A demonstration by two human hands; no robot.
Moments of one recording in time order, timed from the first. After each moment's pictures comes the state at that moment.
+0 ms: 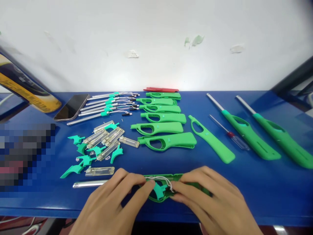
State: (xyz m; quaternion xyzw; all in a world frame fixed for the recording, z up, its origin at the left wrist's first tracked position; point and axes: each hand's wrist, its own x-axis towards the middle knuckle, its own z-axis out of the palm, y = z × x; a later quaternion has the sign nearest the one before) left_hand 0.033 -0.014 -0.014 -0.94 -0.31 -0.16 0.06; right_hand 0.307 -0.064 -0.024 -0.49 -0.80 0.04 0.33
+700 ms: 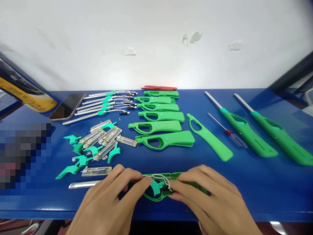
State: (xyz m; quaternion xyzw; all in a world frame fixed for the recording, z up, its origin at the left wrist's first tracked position) left_hand 0.040 -0.003 -0.021 -0.93 -0.31 -0.19 0.02; right_hand 0.304 -0.067 -0.034 -0.50 -0.79 0.04 0.36
